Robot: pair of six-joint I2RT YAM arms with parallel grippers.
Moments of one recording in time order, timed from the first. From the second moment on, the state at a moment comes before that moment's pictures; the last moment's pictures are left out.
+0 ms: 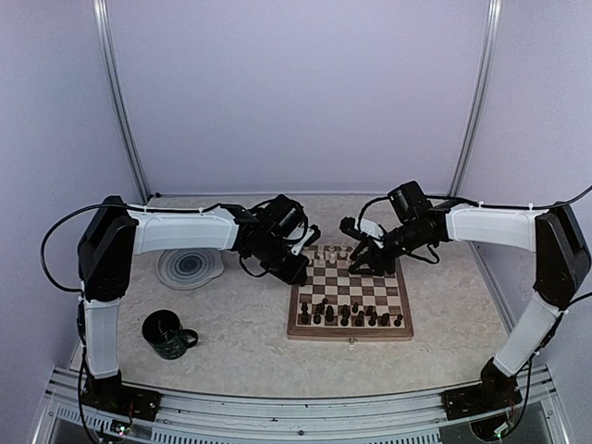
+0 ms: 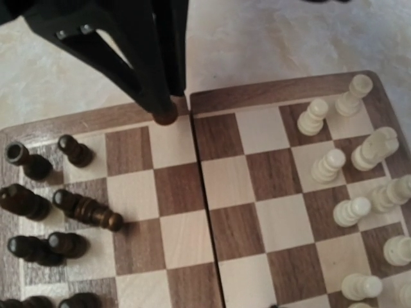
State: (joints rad) left arm -0.86 2.05 1.57 -0.54 0.11 -0.16; right arm 0.51 1.66 1.14 -0.40 -0.59 -0.67
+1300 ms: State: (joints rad) left arm -0.78 1.78 1.33 -0.35 0.11 -0.28; right arm 0.65 1.99 1.48 -0.75 -0.60 -1.06
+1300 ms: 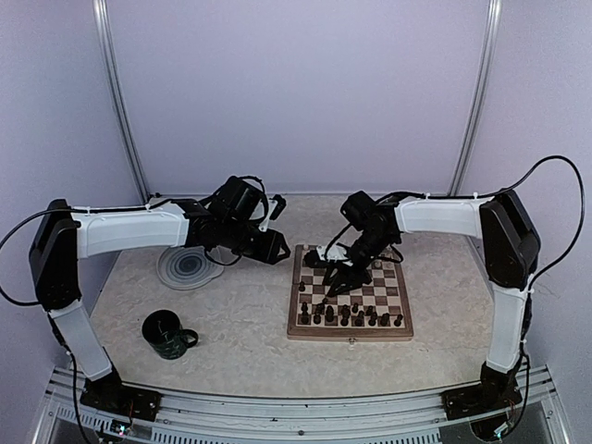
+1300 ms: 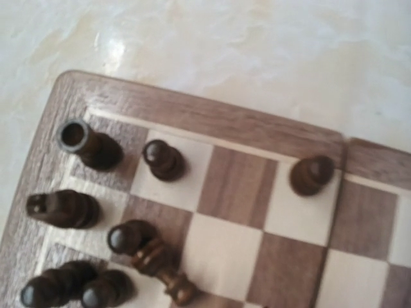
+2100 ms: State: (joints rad) left arm -0.76 1.74 1.25 -0.25 0.11 -0.33; right arm 0.71 2.09 1.57 -0.86 -0.50 -1.16
